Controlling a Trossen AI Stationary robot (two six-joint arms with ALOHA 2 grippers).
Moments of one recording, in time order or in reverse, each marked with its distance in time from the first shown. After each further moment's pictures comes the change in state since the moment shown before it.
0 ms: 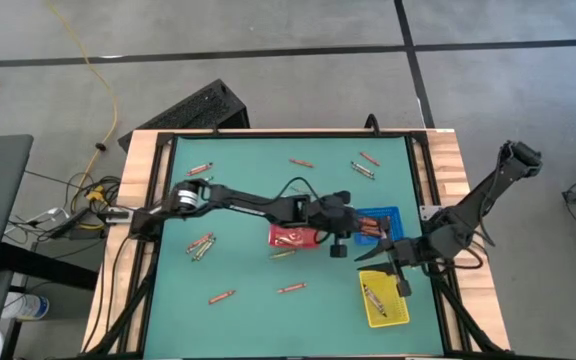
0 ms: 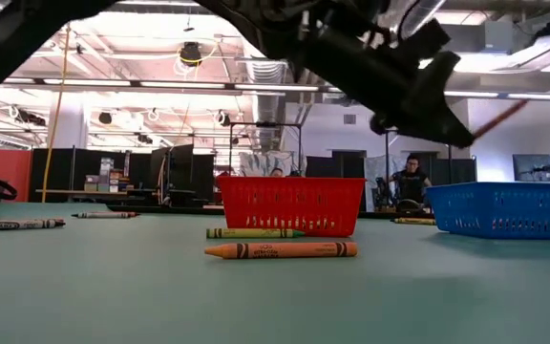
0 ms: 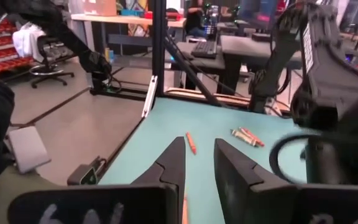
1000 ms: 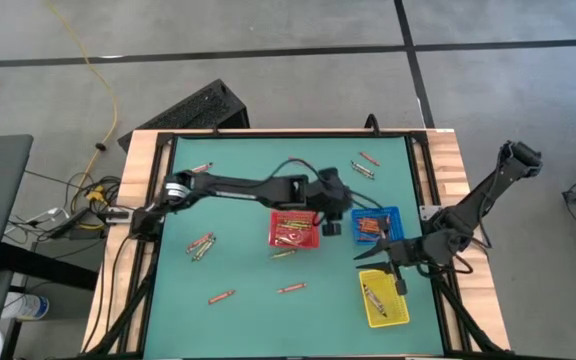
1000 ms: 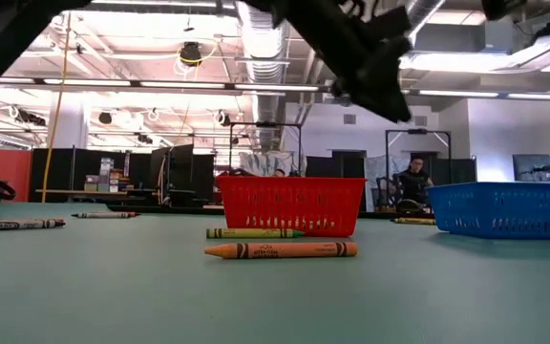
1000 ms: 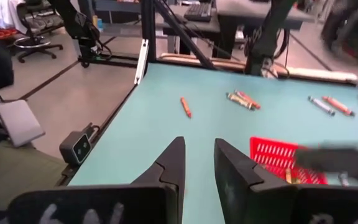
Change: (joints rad) left arm 0.049 -0.163 0.082 -0.454 -0.219 0.069; right arm -0.002 0.008 0.000 -0.166 0.007 0.122
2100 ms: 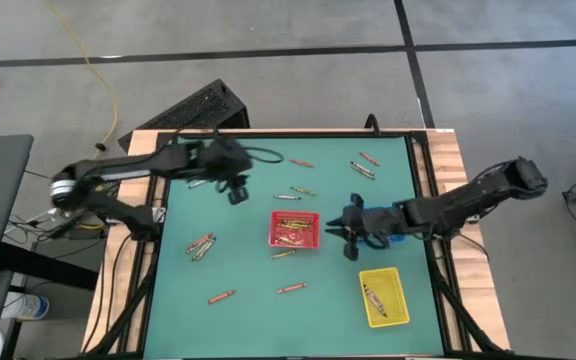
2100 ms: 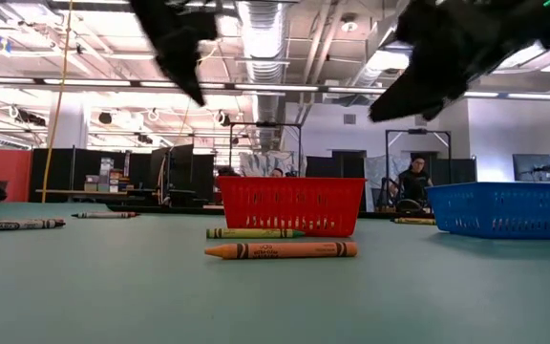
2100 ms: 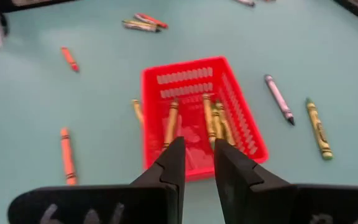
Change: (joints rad) left arm 0.238 -0.915 -0.829 -0.309 -0.066 -0.169; right arm -0.531 0.290 0.000 0.019 -0.254 0.167
